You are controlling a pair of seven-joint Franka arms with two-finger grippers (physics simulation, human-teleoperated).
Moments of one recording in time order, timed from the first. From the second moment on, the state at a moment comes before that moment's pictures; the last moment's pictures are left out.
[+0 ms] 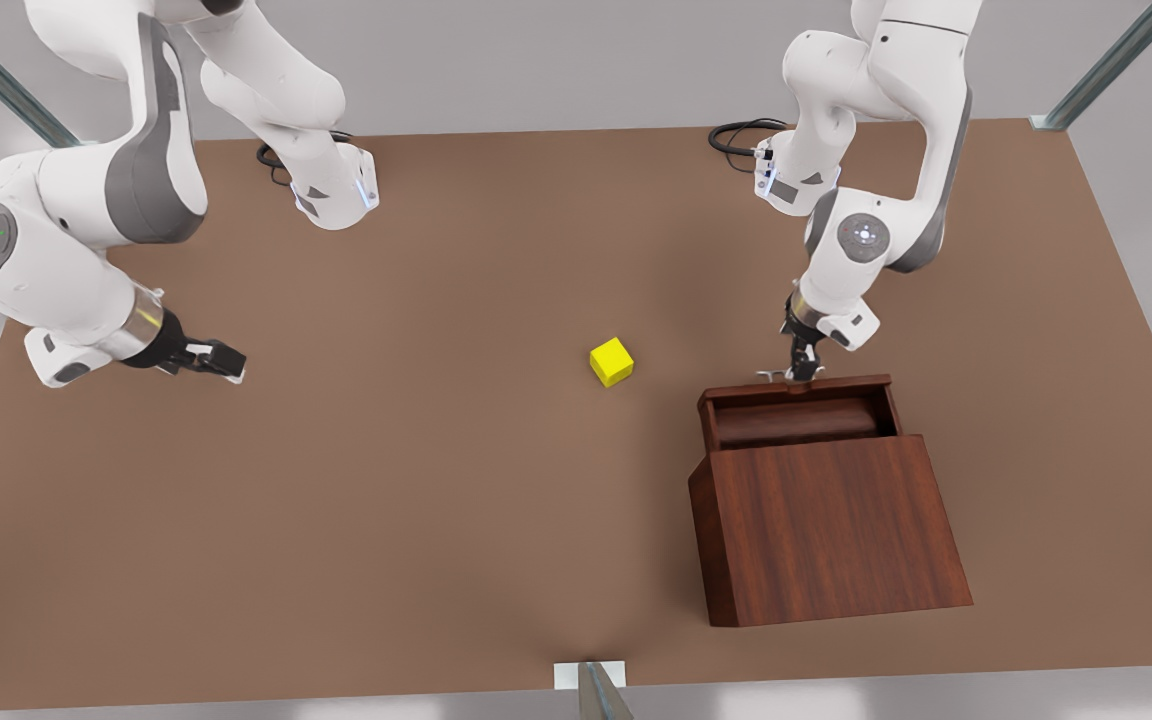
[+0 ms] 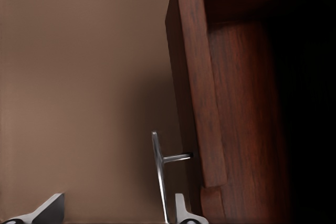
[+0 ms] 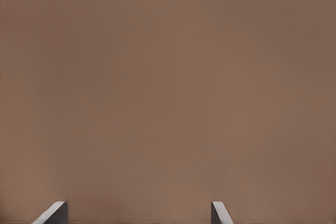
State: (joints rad) left arm -0.49 -0.03 0.18 -2.46 0.04 2.52 -1.82; right arm -0.29 0.12 0.39 -1.55 0.00 1.62 0.27
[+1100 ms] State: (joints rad) left arm -0.64 0.53 -0.18 -1.78 0.07 2.27 -0.02; right arm -0.24 0.18 0.40 -1.55 0.00 1.68 0.29
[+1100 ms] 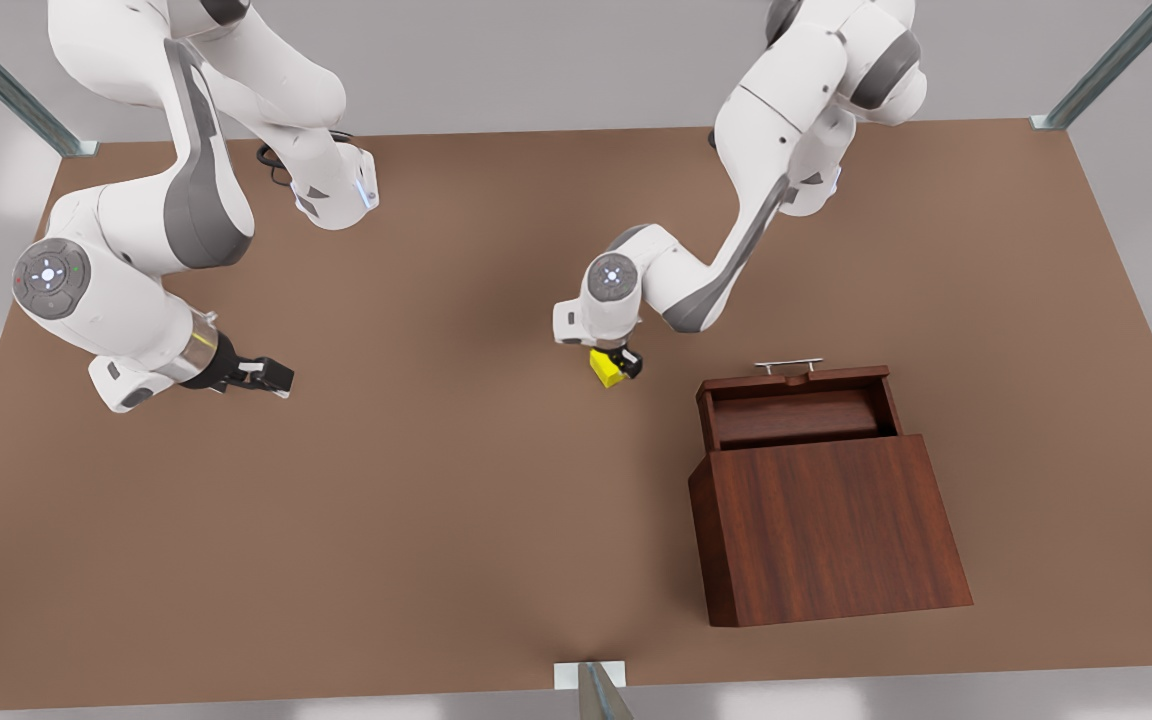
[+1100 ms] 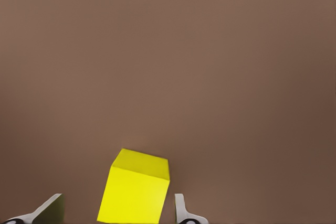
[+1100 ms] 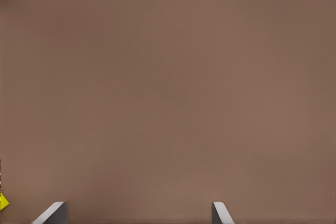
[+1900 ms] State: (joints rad) left arm -0.65 0.63 -0.17 -1.86 0.08 2.38 0.08; right arm -0.24 0.18 0.40 -1.55 0.00 1.67 0.29
